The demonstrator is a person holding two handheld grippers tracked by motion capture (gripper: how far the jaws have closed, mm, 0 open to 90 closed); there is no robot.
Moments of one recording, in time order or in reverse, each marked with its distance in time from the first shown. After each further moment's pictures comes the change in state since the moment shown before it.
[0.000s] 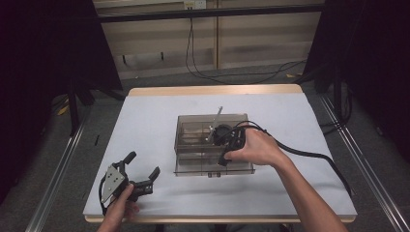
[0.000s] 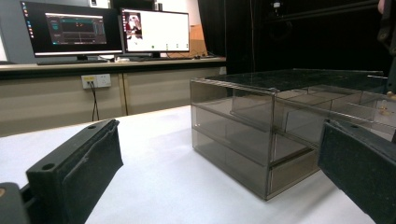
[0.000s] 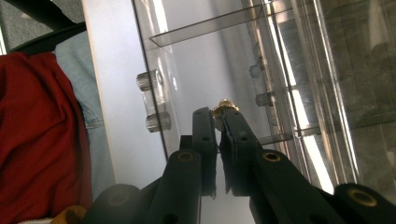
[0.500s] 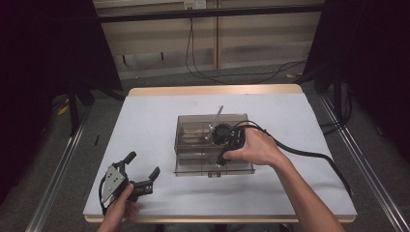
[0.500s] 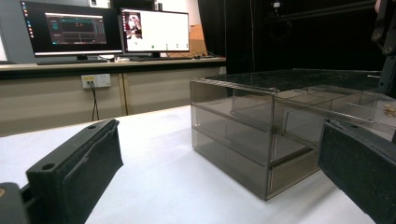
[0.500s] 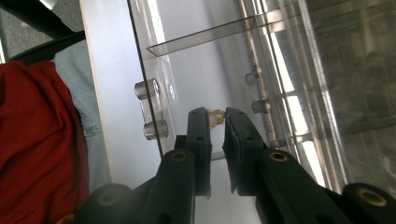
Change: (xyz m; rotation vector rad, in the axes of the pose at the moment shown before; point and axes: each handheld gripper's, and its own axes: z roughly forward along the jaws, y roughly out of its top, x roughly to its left) left arm 0.000 0.000 0.000 -0.001 0.002 0.001; right arm 0.000 0.000 -0.003 -0.033 -0.008 0.008
